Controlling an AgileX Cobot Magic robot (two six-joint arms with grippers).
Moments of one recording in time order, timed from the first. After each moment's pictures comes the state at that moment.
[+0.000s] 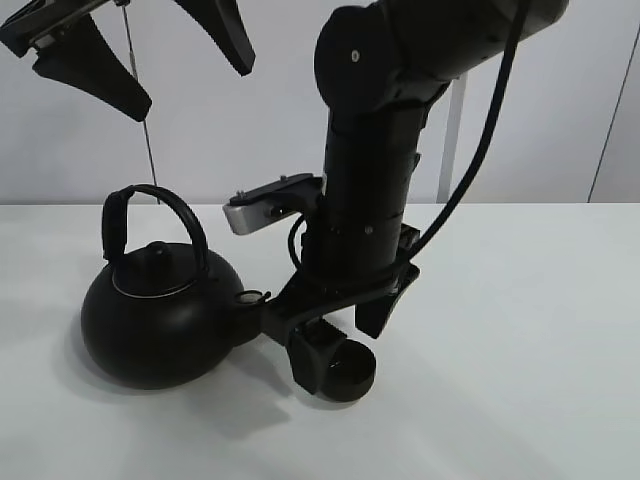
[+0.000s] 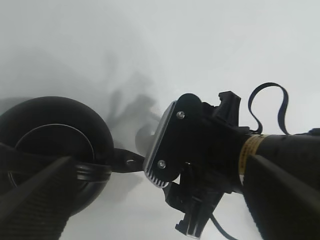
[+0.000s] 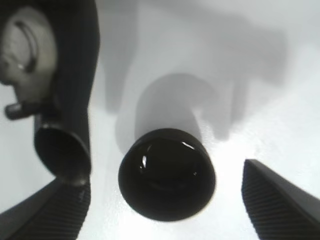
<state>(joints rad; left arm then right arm) -0.43 1.62 -1.40 -0.41 0.91 -0.04 0.65 2.07 -1.40 0.03 0.87 -0.26</state>
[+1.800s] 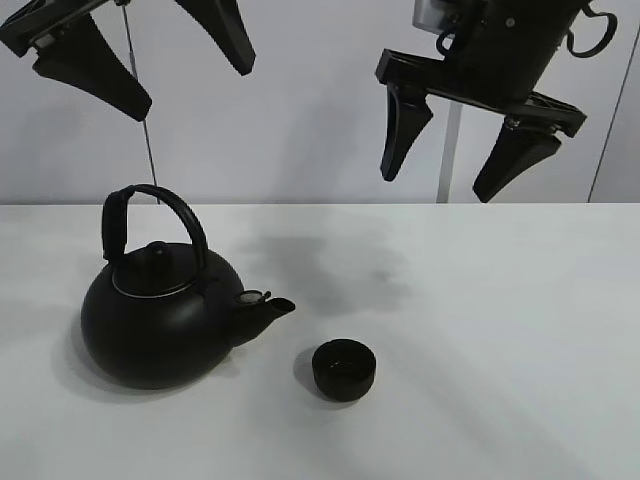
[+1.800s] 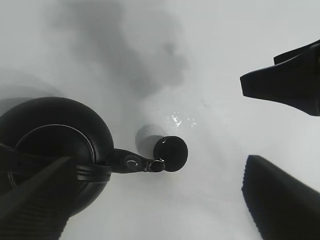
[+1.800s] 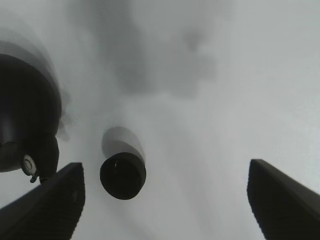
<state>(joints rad) -0.43 1.62 -1.40 -0.41 0.91 -0.04 0.28 1.87 -1.53 0.25 1.06 0.04</state>
